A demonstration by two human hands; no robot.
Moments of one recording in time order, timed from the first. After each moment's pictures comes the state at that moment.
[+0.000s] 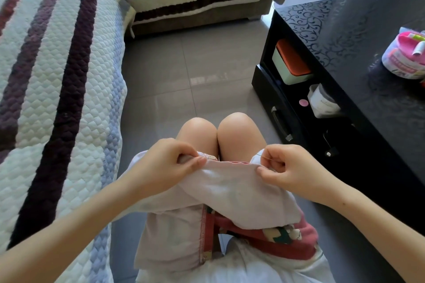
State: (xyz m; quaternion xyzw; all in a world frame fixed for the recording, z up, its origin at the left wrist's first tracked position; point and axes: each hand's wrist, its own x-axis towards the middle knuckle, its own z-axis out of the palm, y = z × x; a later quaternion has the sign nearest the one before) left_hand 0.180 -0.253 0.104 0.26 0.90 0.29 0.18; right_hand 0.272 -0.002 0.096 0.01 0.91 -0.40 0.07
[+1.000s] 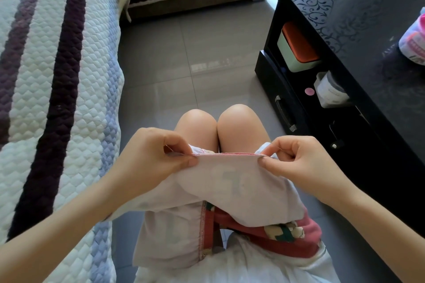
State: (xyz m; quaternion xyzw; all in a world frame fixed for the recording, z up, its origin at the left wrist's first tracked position) left_hand 0.180 -0.255 0.121 0.24 0.89 0.37 0.12; right_hand 0.269 -0.006 0.099 0.09 0.84 -0.53 0.04
